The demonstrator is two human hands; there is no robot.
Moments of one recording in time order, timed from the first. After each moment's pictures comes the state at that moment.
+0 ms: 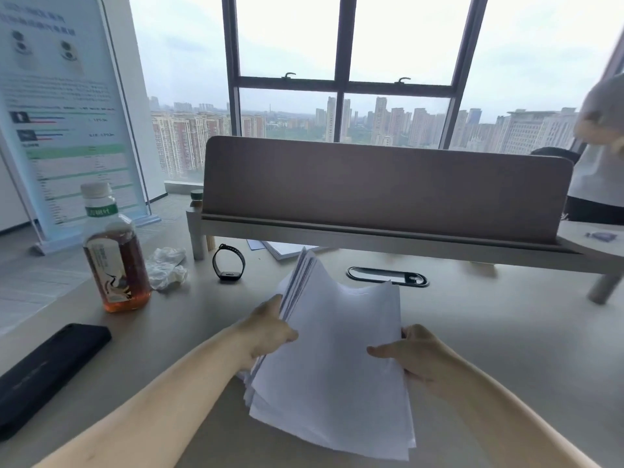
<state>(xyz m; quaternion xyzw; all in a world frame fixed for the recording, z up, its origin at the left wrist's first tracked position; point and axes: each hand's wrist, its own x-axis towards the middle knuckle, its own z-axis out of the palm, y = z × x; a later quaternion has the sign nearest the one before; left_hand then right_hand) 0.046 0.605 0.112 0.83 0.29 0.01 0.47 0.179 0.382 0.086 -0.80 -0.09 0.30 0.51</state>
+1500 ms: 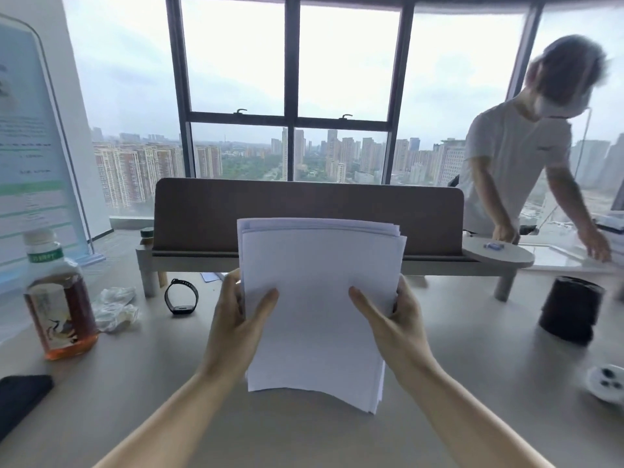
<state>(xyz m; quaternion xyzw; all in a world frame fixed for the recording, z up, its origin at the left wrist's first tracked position) 0.029 0.532 0.149 0.70 0.07 0.37 0.61 0.125 0.330 0.163 -0.66 -0.22 -0.05 0.71</state>
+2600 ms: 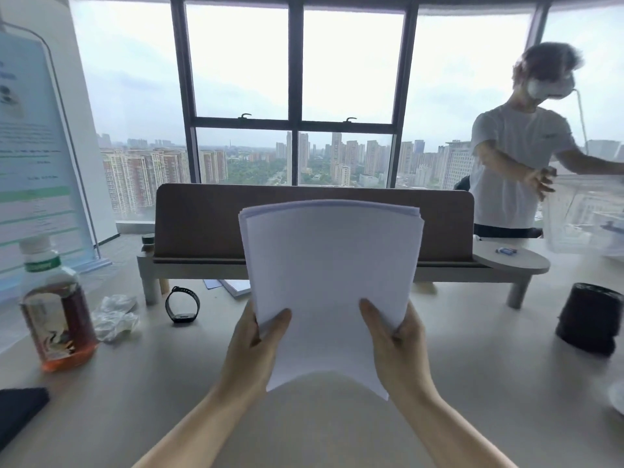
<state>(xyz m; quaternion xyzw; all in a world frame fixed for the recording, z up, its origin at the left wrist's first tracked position) 0.044 0.524 0.138 0.72 0.10 0.31 0.62 0.134 0.342 0.140 -0.66 -0.22 -0.12 0.71</state>
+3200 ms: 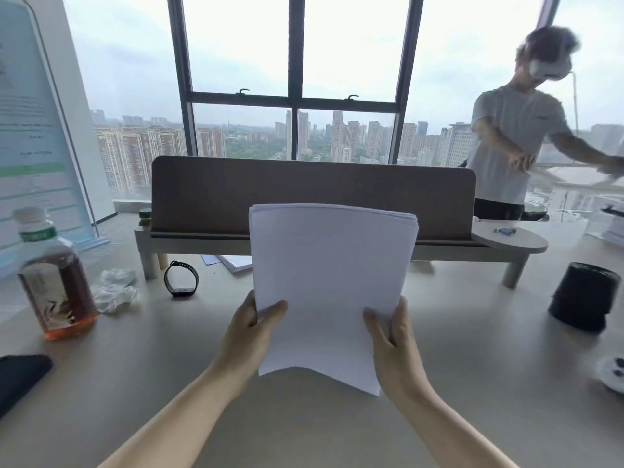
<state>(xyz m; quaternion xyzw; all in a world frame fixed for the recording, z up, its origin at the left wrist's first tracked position) 0.039 0.527 0.120 0.72 0.15 0.24 0.63 0.123 0.329 0.105 -0.72 -0.21 -0.04 0.67</state>
